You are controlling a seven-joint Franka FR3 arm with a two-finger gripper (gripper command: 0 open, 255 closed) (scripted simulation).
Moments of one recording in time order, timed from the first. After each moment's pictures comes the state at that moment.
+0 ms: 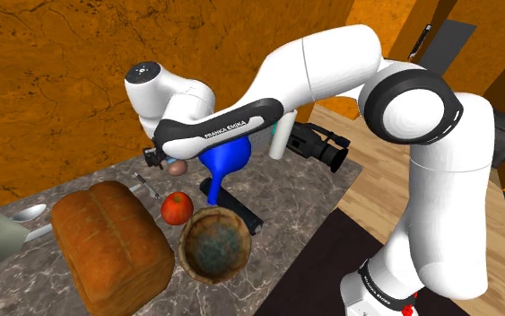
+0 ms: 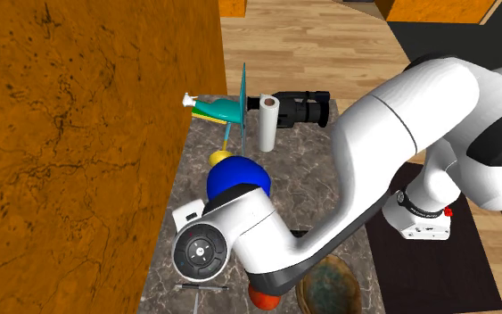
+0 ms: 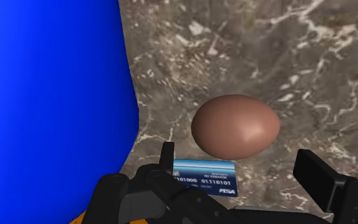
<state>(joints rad) 0.40 0.51 0.18 -1.62 -0.52 2.10 0.90</state>
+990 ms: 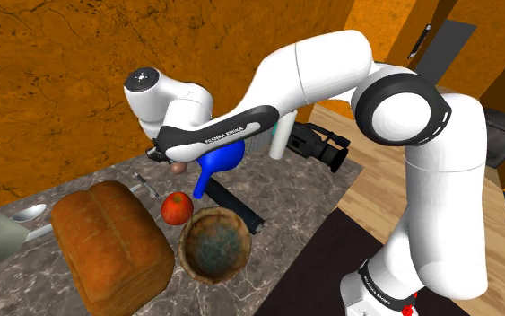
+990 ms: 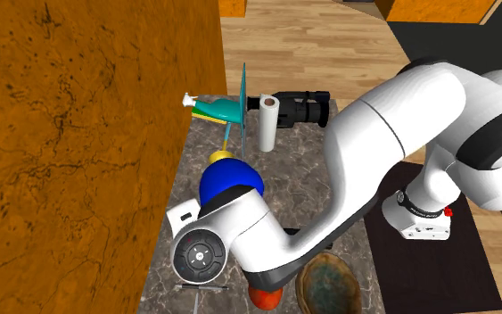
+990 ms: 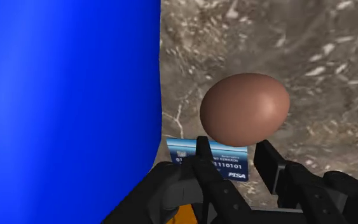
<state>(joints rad) 0.40 0.55 0.17 -1.59 -0.62 2.13 0.92</state>
